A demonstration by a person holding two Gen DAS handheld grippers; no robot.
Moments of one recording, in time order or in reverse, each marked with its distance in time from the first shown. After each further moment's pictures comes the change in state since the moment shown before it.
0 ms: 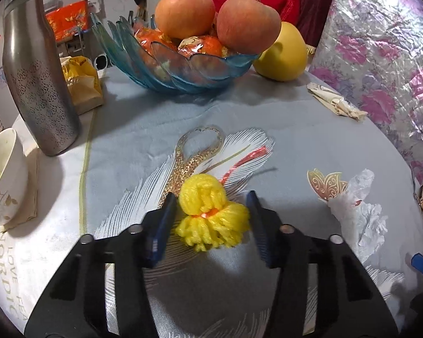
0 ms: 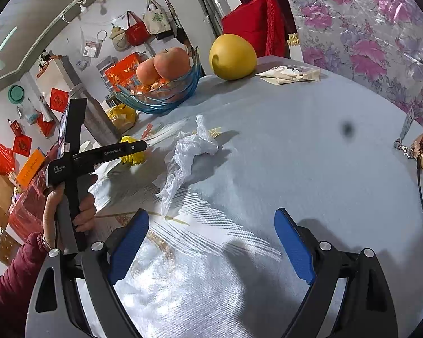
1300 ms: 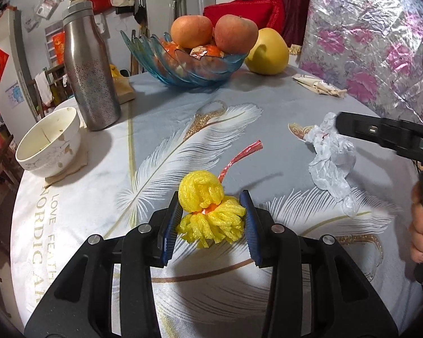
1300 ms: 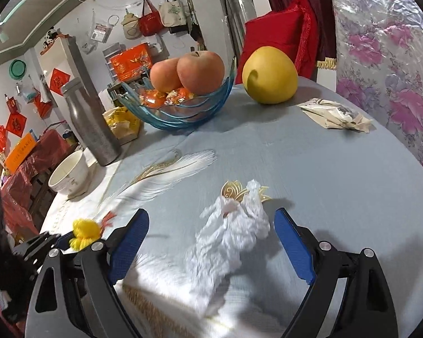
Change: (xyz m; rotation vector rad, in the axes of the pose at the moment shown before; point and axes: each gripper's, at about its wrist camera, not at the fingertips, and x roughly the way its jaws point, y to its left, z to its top) left arm -0.076 -0.002 -0.074 0.072 -0.068 0.061; right arm 0.077 0.065 0.079 -0.127 0.004 -0.051
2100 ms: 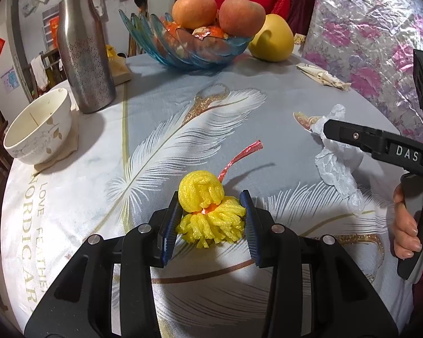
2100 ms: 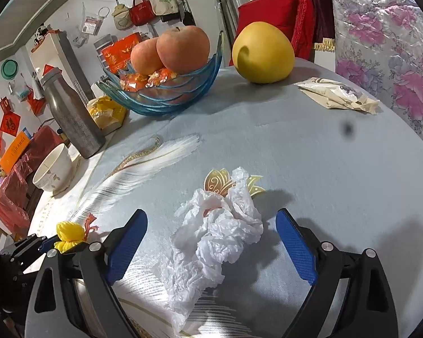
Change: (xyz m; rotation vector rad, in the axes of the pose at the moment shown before) left arm 0.016 0.006 -0.001 -0.036 0.083 -0.028; right arm 0.034 -0.015 -0.007 0.020 0.071 -0.012
